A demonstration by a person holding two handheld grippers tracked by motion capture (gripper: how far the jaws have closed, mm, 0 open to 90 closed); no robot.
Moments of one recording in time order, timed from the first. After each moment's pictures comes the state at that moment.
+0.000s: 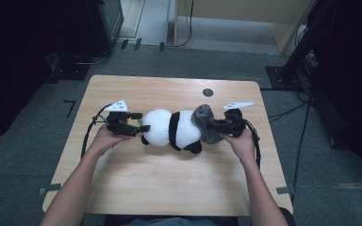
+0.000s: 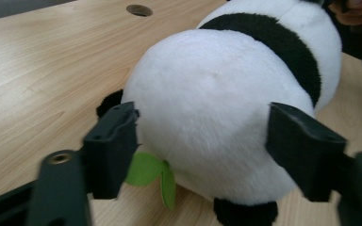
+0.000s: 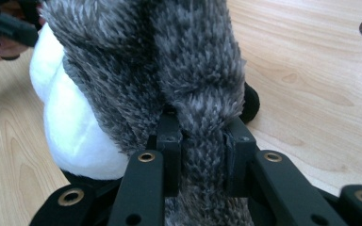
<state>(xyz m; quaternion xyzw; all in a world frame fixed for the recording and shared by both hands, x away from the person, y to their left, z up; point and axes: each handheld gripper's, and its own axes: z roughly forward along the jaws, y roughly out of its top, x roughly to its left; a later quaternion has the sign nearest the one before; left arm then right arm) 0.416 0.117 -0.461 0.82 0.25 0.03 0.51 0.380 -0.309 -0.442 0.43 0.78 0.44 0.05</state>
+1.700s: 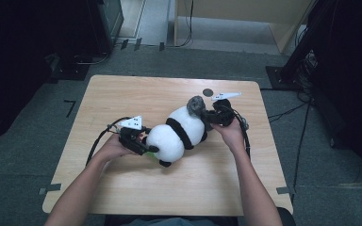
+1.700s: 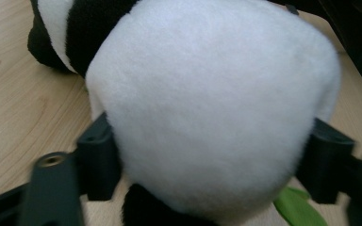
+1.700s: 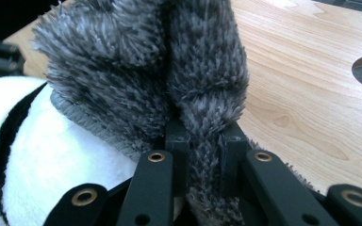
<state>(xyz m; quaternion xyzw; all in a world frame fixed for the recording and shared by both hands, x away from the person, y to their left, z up) 0.388 0.077 -0.488 0.86 0.12 -0.04 0.50 0.416 -0.279 -0.439 0.42 0.79 0.43 0.08</state>
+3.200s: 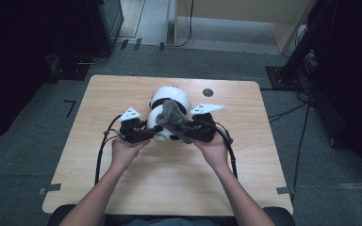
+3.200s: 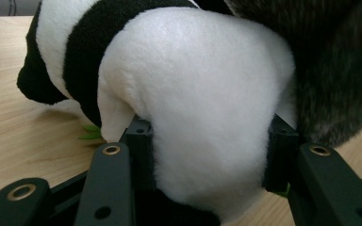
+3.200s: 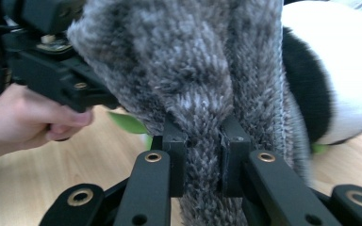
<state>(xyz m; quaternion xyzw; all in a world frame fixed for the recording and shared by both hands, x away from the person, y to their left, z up) 0.363 0.054 -0.448 0.75 0.39 0.07 0.52 0.341 -0.201 -0.400 0.35 0.80 0.48 0.08</state>
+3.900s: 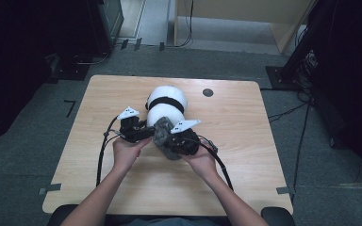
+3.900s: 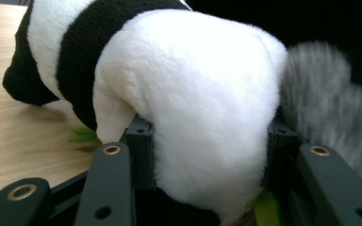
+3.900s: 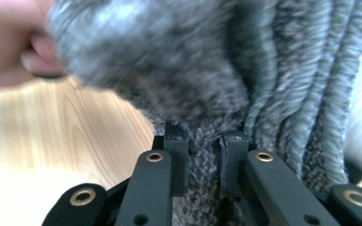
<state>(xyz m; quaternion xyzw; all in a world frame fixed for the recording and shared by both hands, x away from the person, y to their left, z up) 0.362 0.056 -0.443 0.72 0.43 0.05 0.54 0.330 -0.160 -0.452 0.30 0.86 0.42 0.07</state>
